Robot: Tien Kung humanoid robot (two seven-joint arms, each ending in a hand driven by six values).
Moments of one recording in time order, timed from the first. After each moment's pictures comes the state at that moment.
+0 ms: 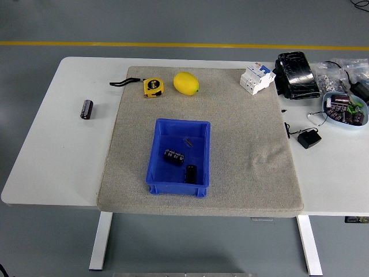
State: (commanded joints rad) left arm -0.17 0.10 -0.85 -0.18 1.42 0.02 0.16; right arm 0.59 -0.52 1.43 1.26 -0.50 0.01 0.11
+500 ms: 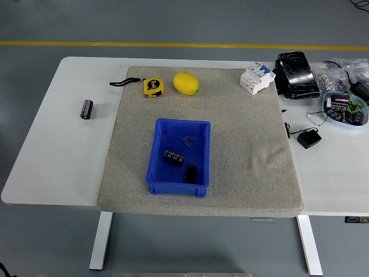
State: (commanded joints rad) left arm -0.18 0.09 -0.87 -0.18 1.43 0.03 0.14; right arm 0.34 -0.45 1.59 1.21 -0.61 0.15 0.00
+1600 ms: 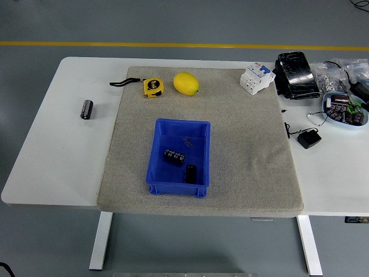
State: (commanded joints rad) left arm -0.17 0.08 -0.74 -0.18 1.34 0.01 0.14; right arm 0.15 -0.28 1.70 1.20 -0.85 0.17 -0.01
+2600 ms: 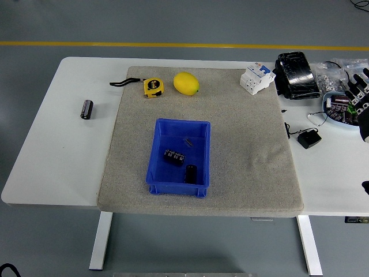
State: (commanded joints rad) left arm -0.18 0.08 -0.67 -0.20 1.29 0.00 0.13; right arm 0.22 -0.19 1.56 1.19 -0.87 0.00 0.14
